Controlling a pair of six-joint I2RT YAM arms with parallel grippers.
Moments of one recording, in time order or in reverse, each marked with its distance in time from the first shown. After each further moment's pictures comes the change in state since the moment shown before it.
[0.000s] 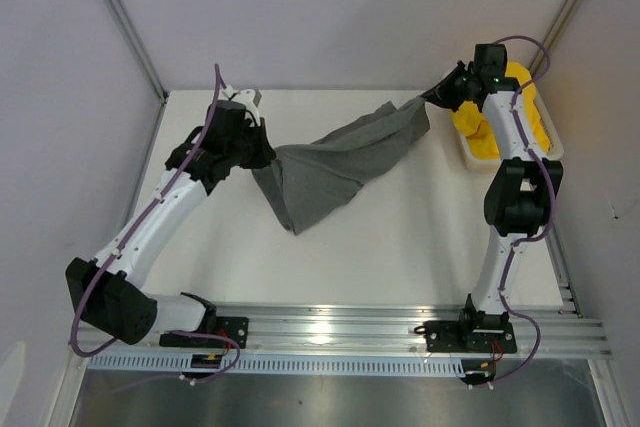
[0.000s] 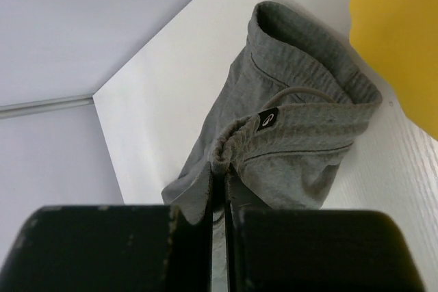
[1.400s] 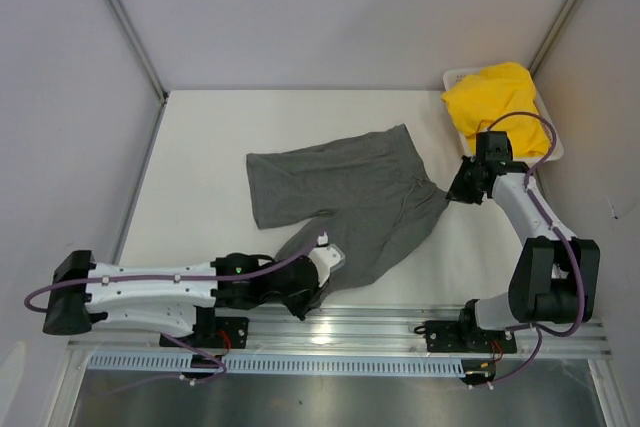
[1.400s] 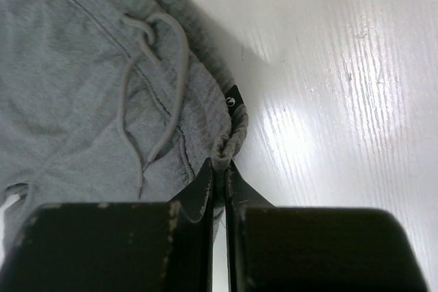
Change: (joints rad) left arm -1.006 -0.245 -0.577 0.077 -0.153 -0.154; right arm 0.000 -0.639 -0.976 0.010 0.314 -0.363
